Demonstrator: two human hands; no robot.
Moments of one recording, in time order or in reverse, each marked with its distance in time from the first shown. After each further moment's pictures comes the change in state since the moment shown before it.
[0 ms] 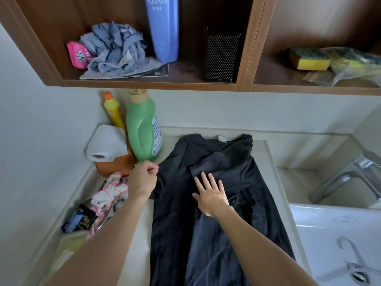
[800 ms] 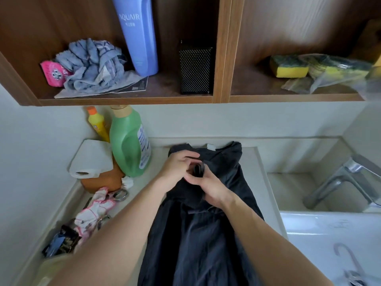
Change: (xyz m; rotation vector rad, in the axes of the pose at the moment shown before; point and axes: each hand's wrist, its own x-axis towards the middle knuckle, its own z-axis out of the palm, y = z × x) left_hand 0.004 0.139 0.048 -0.511 -0.536 0.023; right_hand -0.010 0.028 -0.096 1.777 -0.104 -0.132
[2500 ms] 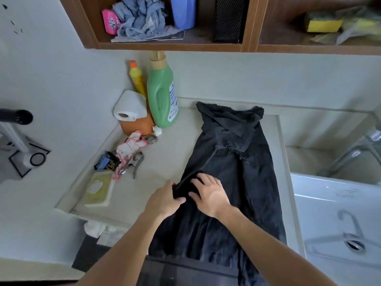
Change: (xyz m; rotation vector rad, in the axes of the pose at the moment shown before) left_hand -0.224 -0.148 -0.001 0.757 0.181 -0.385; right_hand -0.114 0.162 0.026 -1.559 -0.036 -0.386
